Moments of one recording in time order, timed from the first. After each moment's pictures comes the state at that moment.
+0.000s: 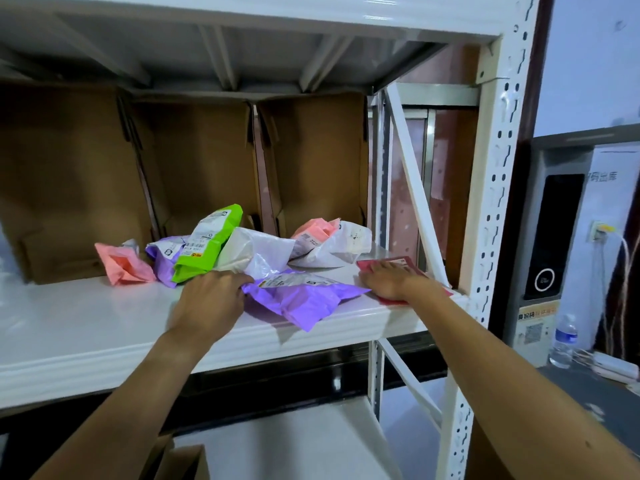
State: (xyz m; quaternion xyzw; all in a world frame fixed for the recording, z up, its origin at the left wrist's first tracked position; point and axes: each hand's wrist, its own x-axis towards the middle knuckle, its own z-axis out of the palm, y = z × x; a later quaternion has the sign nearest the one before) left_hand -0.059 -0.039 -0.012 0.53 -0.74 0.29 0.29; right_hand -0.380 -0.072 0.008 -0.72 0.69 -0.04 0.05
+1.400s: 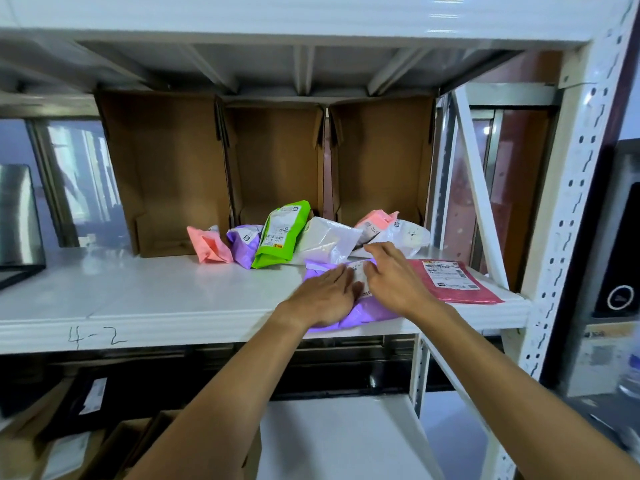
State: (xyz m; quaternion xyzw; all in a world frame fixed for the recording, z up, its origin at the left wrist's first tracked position) left_hand -0.110 -0.018 -0.010 0.54 -0.83 -0.02 0.13; right_hand -0.269 -0.001 0.014 -0.77 0.55 -0.33 0.02
